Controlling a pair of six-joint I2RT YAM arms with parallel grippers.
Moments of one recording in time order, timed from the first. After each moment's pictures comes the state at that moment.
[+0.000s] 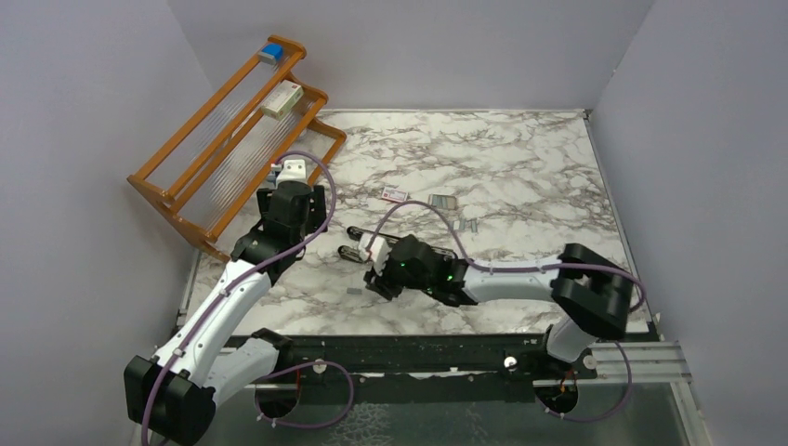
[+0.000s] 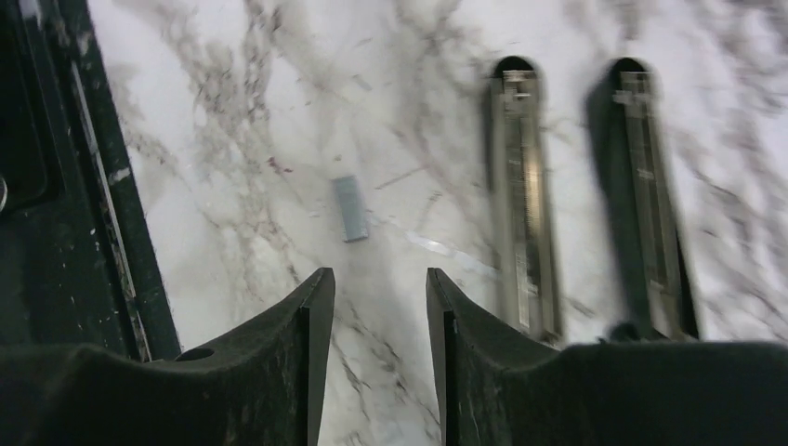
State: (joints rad) left arm -0.40 0.96 0.82 -0.45 -0.46 -0.22; right arm 1.14 1.71 0.86 0.29 -0.09 -0.12
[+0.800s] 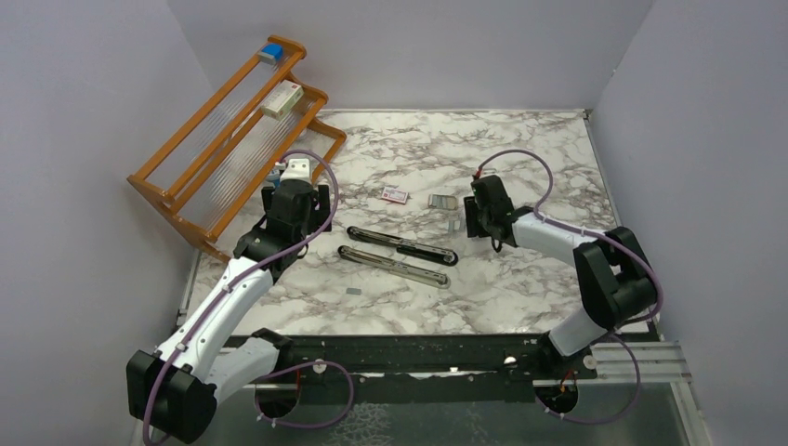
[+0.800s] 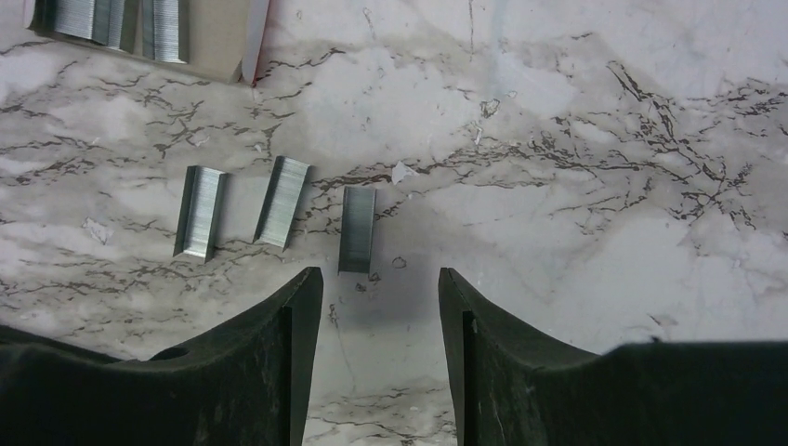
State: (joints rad) left arm -0.40 0.99 0.82 -0.43 -0.41 -0.22; right arm 0.46 1.57 0.83 -0.13 0.27 0.21
